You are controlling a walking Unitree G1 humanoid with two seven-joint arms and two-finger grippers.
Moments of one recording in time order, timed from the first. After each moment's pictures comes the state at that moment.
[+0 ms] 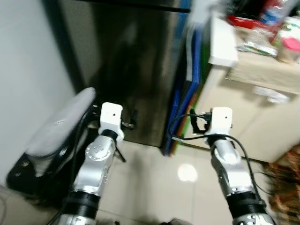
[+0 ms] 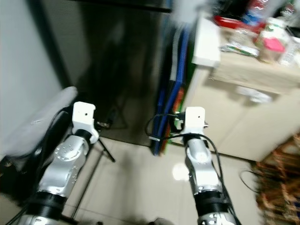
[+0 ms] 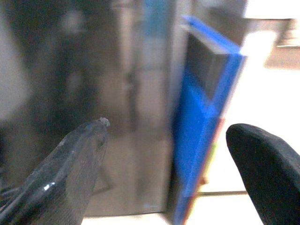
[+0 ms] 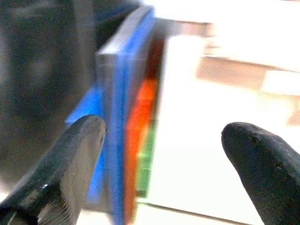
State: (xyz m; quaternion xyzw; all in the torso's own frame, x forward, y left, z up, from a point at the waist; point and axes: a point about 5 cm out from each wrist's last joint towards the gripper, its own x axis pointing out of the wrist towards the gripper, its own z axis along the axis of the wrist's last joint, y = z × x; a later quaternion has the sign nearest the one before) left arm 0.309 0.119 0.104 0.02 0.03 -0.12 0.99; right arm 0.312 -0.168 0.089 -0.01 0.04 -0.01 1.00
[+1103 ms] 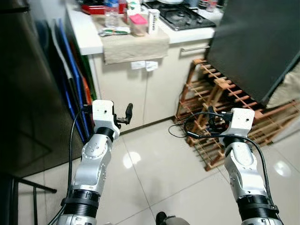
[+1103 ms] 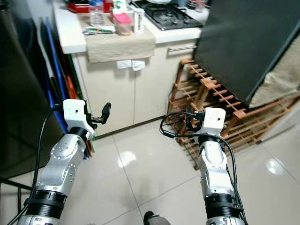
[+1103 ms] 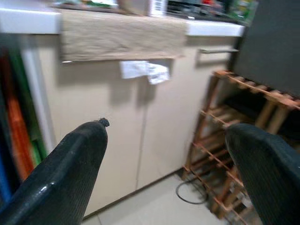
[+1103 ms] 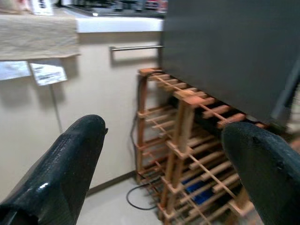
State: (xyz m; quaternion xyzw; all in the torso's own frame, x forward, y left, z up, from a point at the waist) left arm 0.312 0.136 0.113 -0.01 0.00 -0.08 1.00; right arm 0.305 -0.194 0.095 0.01 0.00 -0.05 1.00
